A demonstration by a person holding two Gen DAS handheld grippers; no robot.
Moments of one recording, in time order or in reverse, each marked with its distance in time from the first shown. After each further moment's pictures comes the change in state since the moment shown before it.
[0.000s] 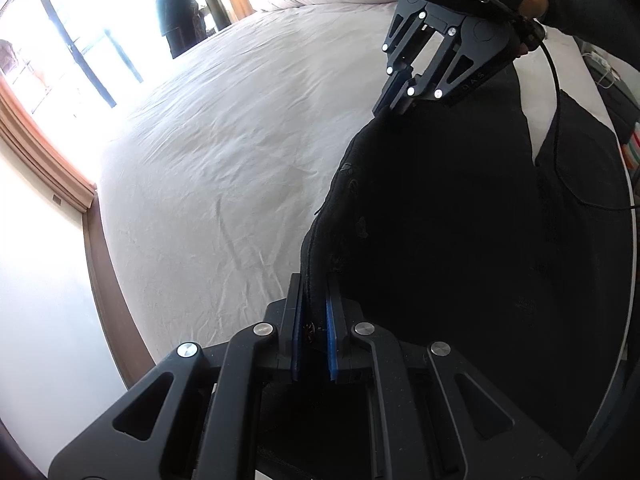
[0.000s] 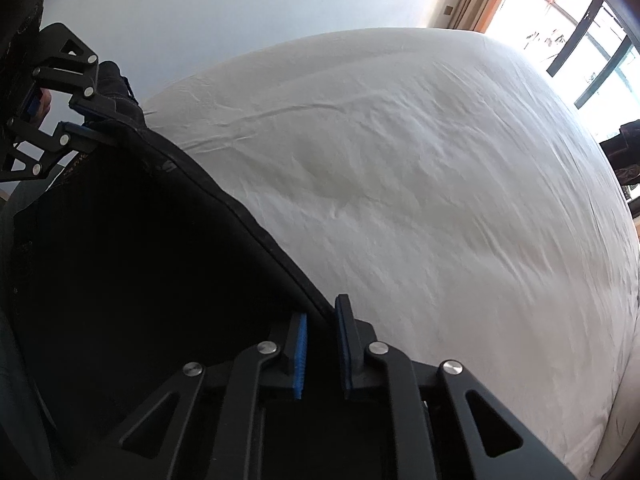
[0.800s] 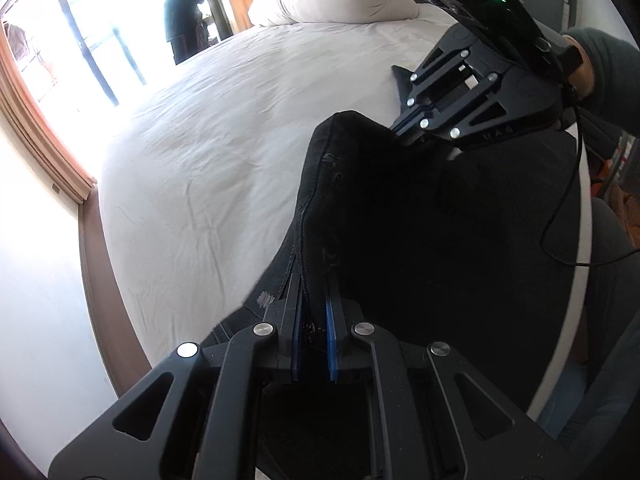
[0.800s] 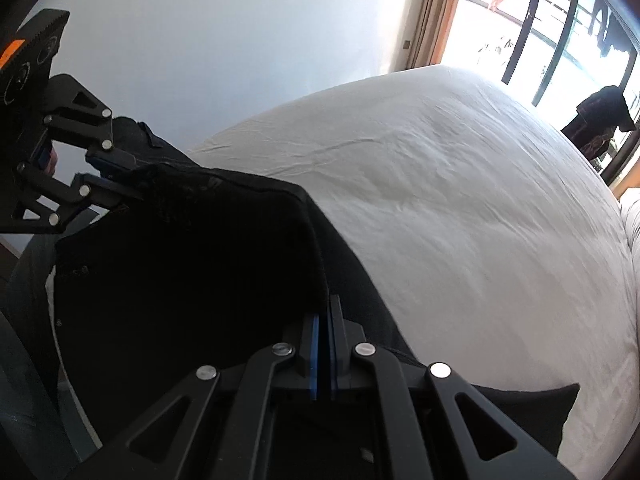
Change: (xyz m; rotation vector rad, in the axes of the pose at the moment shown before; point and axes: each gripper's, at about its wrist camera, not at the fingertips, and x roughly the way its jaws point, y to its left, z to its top) left arm -0.080 -0.088 -0.049 -0.047 -0.054 -0.039; right arm -0.061 0.115 -0.059 0.169 -0.219 -0.048
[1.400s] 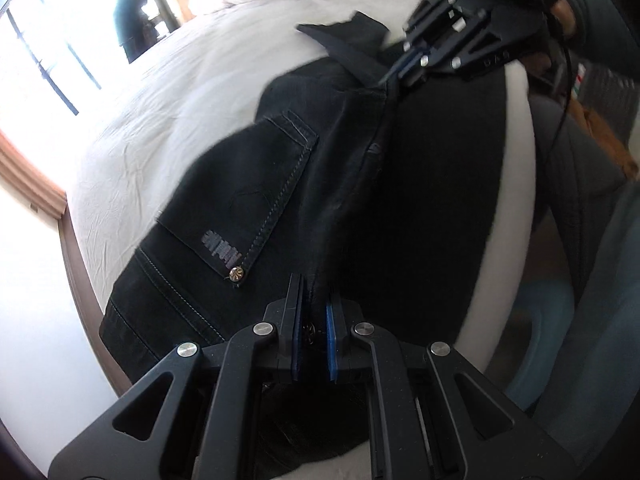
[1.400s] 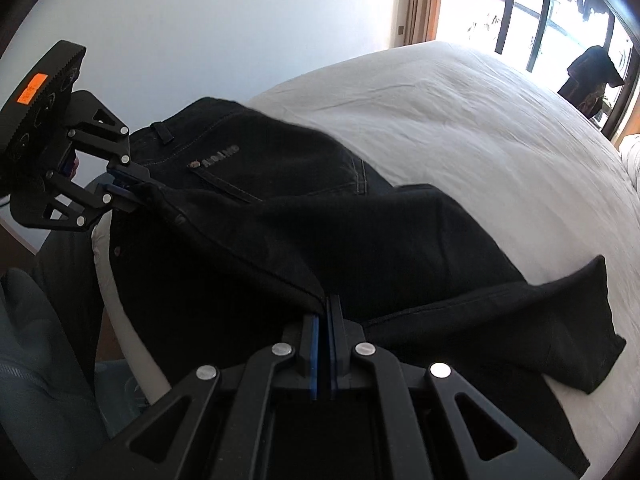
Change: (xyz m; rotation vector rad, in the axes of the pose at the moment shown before) left arm -0.020 -0.106 -0.099 0.178 0.085 -0.057; right arm -0.024 0.086 -0.106 0.093 0.016 0.033
